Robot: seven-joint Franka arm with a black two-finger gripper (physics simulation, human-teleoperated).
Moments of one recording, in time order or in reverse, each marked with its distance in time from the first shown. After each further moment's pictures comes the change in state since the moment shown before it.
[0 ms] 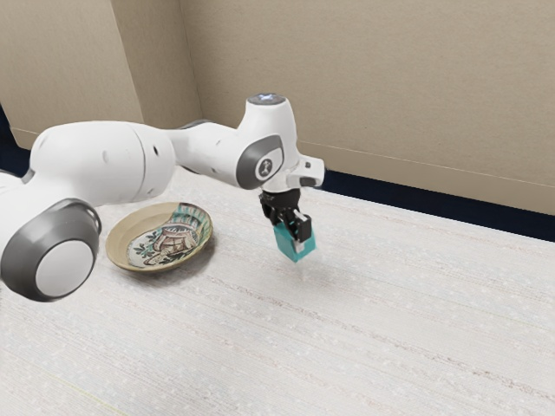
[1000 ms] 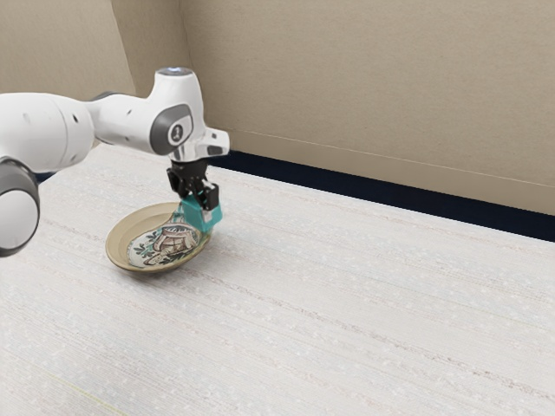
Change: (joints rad) arm 0.407 -0.106 -0.154 -0.067 0.185 -0.088 -0.001
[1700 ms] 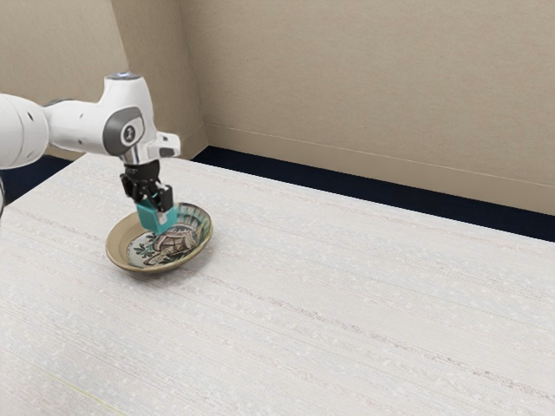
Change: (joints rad) arm 0.296 -0.012 -0.168 -0.053 0.080 -0.003 0.004
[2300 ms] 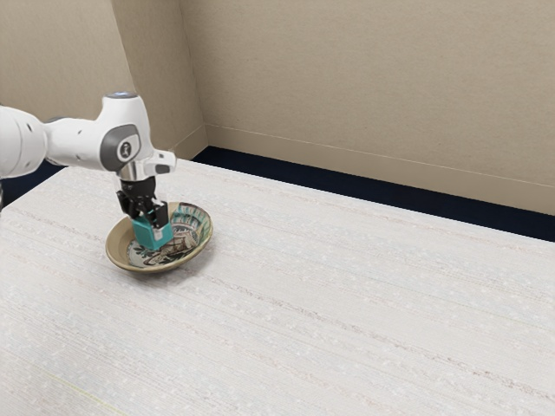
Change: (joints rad) arm 0.107 0.067 -0.093 -0.008 0.051 0.008 -0.005
